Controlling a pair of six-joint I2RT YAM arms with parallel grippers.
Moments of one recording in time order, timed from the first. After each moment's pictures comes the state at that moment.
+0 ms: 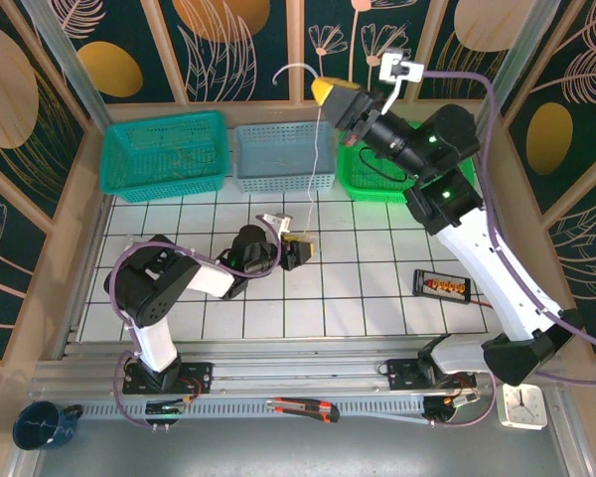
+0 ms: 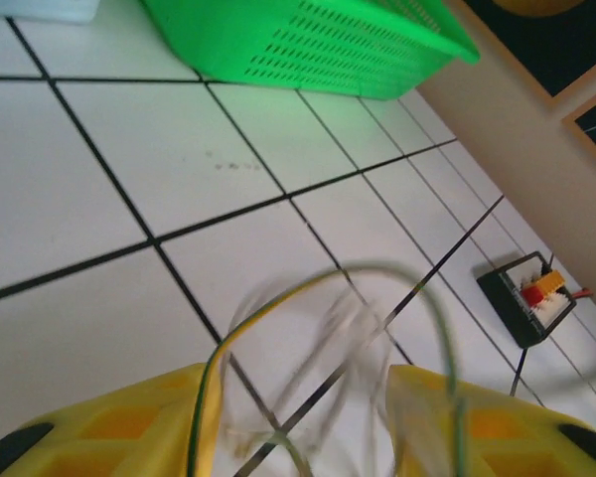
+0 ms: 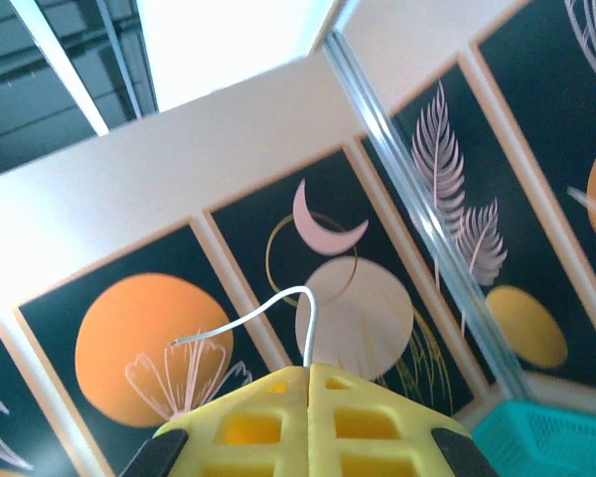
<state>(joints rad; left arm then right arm) -0.69 1.81 0.60 0.87 0.34 -0.56 0.59 1.32 1.60 0.19 -0.47 0.71</state>
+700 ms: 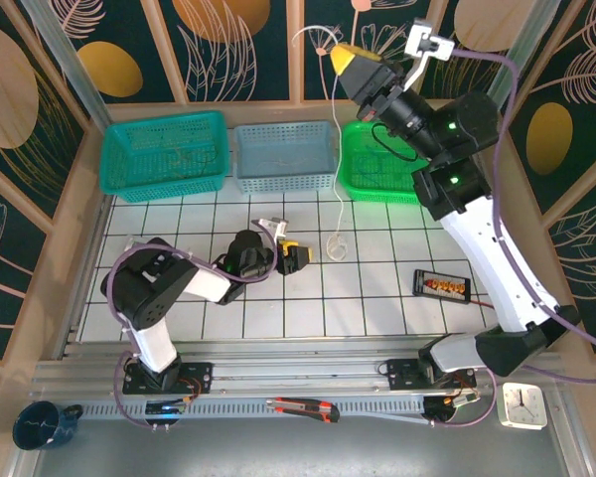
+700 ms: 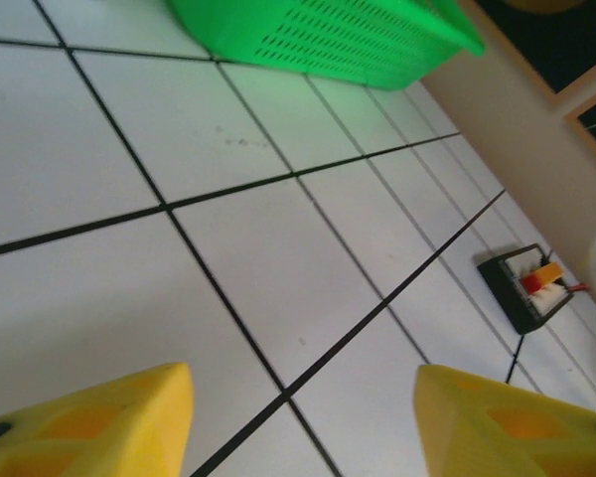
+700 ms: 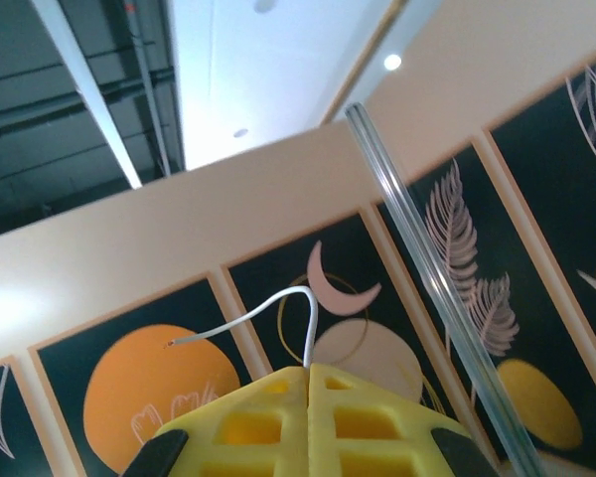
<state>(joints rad) -0.69 1.77 0.55 0.90 0.33 -0.58 0.52 1.37 1.66 0.29 -0.50 0.77</state>
